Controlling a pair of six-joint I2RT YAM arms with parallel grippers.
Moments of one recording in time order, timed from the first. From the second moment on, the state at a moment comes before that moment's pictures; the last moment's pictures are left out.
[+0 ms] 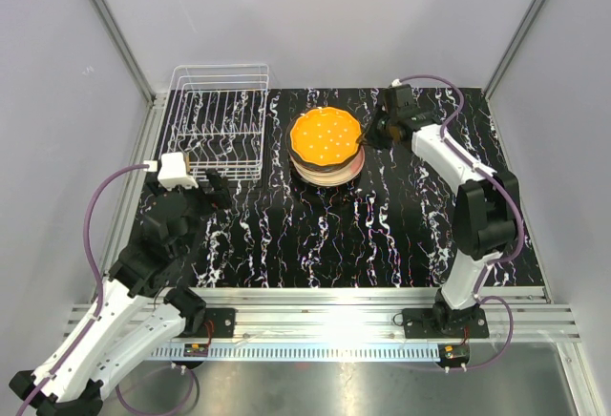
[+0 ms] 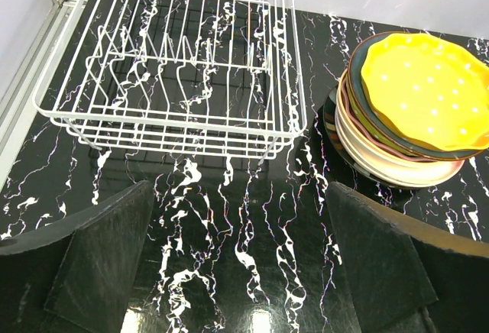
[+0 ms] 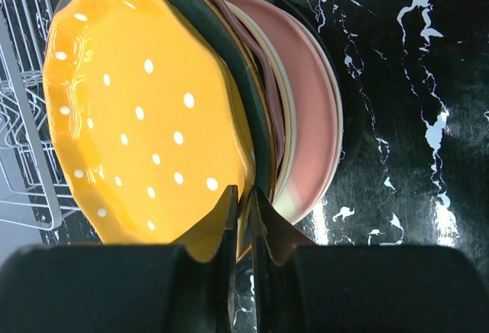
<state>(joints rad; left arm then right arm) -0.58 0.56 0.73 -0.40 -0.55 -0.28 0.30 1.81 1.48 -0.44 -0.12 0.69</state>
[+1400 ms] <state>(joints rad) -0.59 0.56 0.73 -0.40 -0.55 -0.28 0.31 1.95 1.63 -0.52 -0.14 0.72</state>
